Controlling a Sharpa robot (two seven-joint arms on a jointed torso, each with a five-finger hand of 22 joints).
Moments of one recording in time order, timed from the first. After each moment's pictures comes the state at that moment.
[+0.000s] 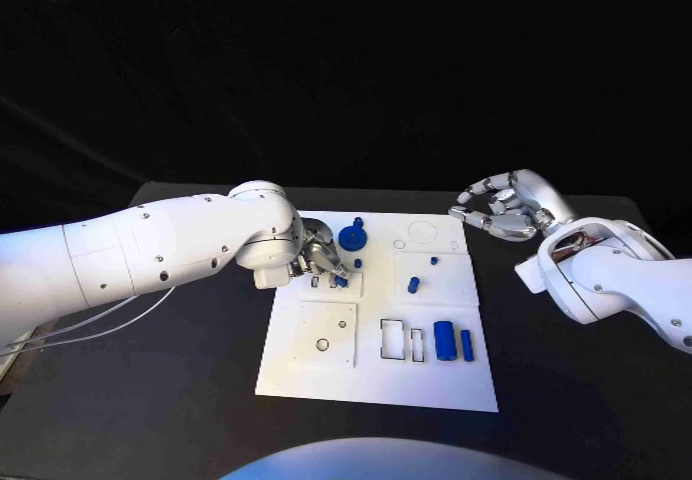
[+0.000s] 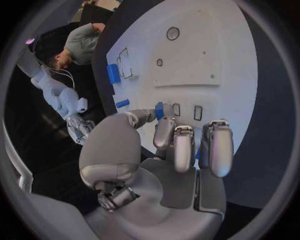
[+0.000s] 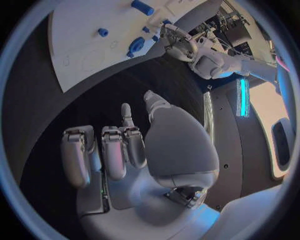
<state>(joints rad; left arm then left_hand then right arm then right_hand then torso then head) 1.29 -0.72 -0.07 1.48 -0.87 0.21 -0.64 1.07 -0.17 0.70 0.17 0.36 0.87 0.04 0.62 1.01 1.44 -0.04 1.22 1.29 1.47 -0.09 1.57 1.31 0.03 1.47 0.03 1.49 1.31 1.28 -0.90 -0.15 1.59 -0.96 -0.64 0.00 1.28 -0.16 0.18 0.28 0.18 0.92 0.12 0.23 0.54 1.47 0.05 1.50 1.31 1.47 -0.01 1.57 1.31 0.01 1.46 0.10 1.54 1.31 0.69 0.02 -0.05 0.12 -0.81</state>
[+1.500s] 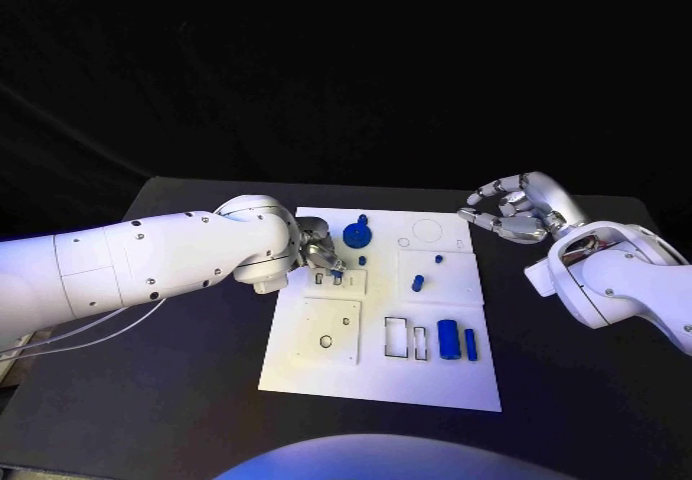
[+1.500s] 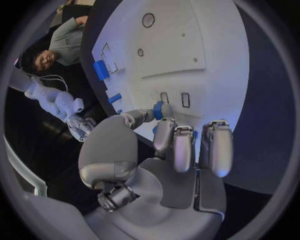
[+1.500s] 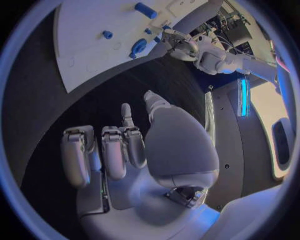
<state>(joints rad) 1.25 -0.79 -0.09 1.55 -1.05 0.03 -0.60 0.99 -0.16 0.69 0.12 0.51 0.90 0.03 0.66 1.03 1.45 -0.04 1.25 1.31 1.47 -0.09 1.57 1.31 0.03 1.47 0.03 1.49 1.31 1.27 -0.91 -0.15 1.59 -0.96 -0.64 0.00 1.28 -0.16 0.18 0.28 0.19 0.92 0.12 0.23 0.55 1.47 0.05 1.50 1.31 1.47 -0.01 1.57 1.31 0.01 1.46 0.10 1.54 1.31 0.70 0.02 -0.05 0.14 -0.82</state>
